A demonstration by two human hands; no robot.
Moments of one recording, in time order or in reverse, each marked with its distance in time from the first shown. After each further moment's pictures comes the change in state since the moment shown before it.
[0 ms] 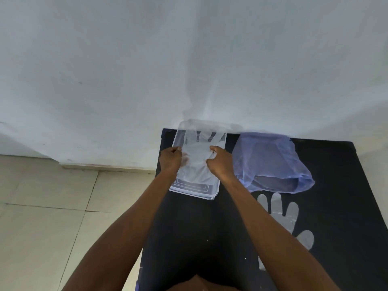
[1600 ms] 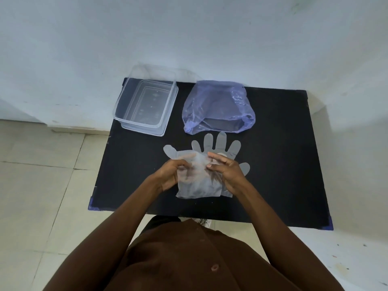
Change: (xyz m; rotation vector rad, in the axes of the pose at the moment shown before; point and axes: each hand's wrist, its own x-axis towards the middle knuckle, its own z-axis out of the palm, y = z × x) left_hand -0.258 -0.137 0.102 -0.351 -0.742 -0.351; right_hand -0.186 0.246 -0.140 0.860 -0.314 0.238
